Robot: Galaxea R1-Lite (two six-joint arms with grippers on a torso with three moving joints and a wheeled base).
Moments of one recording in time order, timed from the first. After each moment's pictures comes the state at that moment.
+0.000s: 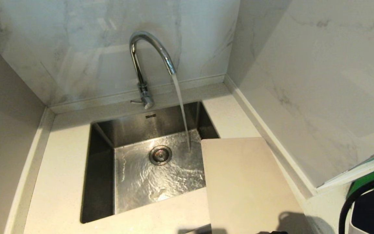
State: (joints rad) left arm -0.01 0.00 0.00 0.01 0.00 -0.02; right arm 0.79 1.92 -0.04 -1.01 -0.52 -0.97
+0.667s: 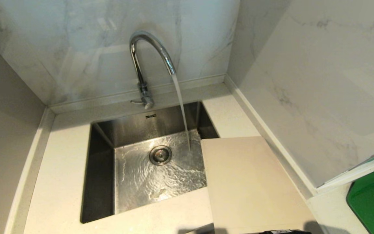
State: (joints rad) left arm -0.01 0.00 0.00 0.01 0.00 -0.02; right arm 0.79 1.75 0.00 -1.01 -0.52 -1.03
